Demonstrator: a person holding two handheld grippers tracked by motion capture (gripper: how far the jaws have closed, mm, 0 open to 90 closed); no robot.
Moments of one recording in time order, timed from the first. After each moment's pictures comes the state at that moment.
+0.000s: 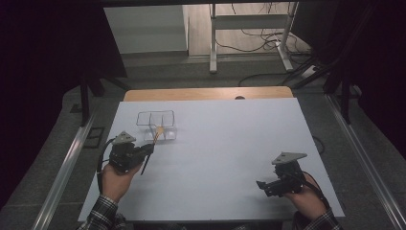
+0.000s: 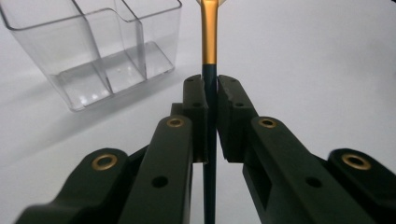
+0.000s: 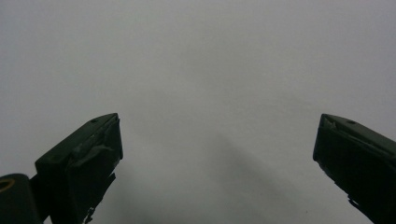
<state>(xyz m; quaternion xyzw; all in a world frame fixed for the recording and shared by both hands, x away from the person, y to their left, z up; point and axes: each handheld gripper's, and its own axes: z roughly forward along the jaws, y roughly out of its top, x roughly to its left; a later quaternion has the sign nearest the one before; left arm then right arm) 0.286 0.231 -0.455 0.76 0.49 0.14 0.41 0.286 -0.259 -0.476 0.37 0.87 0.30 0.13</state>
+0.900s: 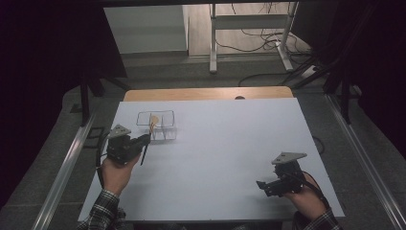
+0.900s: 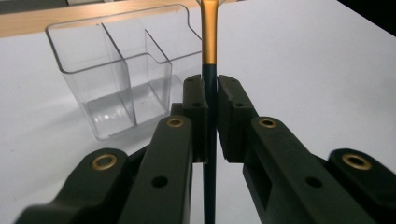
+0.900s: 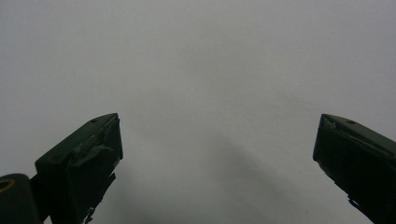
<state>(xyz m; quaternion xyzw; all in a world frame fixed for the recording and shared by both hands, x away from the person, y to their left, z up) 0.300 0.239 -0.448 0.73 0.50 0.18 0.44 0.287 -0.259 -0.476 0.37 0.87 0.30 0.13</state>
